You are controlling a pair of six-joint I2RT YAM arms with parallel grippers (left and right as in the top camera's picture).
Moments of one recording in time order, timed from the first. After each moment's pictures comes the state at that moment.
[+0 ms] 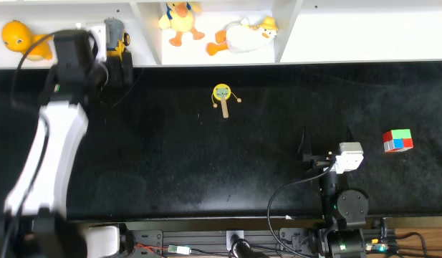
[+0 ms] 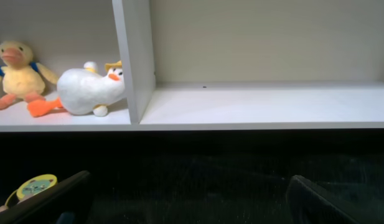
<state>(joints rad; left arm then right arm) 0.04 1.45 1.11 -0.39 0.00 0.03 0.11 0.01 0.02 -0.01 0.09 0.04</state>
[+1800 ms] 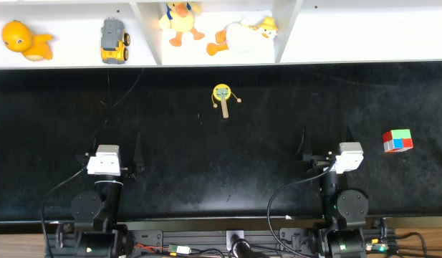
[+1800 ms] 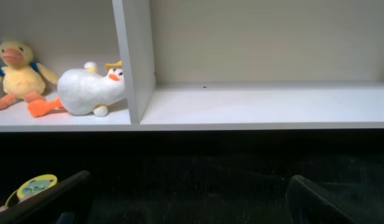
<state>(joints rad) -0.02 0.01 0.01 -0.08 0.02 0.09 0.11 0.01 0.02 -0.01 0.09 0.04</state>
